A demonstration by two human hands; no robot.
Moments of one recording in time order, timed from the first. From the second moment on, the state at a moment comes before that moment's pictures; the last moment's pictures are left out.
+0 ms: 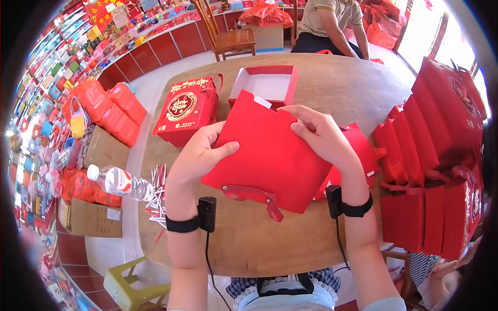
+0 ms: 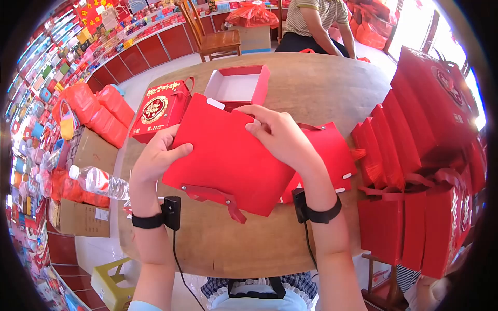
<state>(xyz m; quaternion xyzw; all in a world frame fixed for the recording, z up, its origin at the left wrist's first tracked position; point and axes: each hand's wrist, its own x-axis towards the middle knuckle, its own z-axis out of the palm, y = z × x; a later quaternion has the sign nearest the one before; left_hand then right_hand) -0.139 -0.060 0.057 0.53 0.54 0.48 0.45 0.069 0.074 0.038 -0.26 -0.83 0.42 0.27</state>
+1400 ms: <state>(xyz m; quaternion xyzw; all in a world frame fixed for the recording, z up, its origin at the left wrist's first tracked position) -0.126 -0.031 0.013 0.40 0.39 0.58 0.59 0.119 0.093 0.058 -0.20 -0.80 0.47 0.31</state>
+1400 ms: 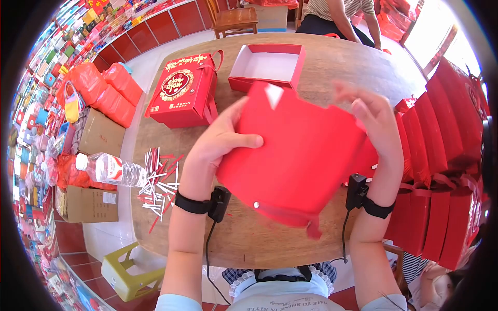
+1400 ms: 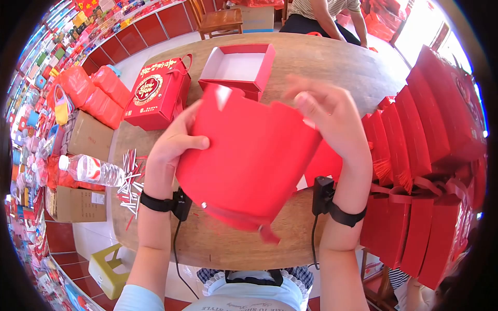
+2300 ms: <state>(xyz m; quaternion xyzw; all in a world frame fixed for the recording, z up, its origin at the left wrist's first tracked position) -0.151 -0.035 0.017 0.46 0.52 0.59 0.43 0.109 0.112 0.027 -0.26 -0.63 0.61 0.39</state>
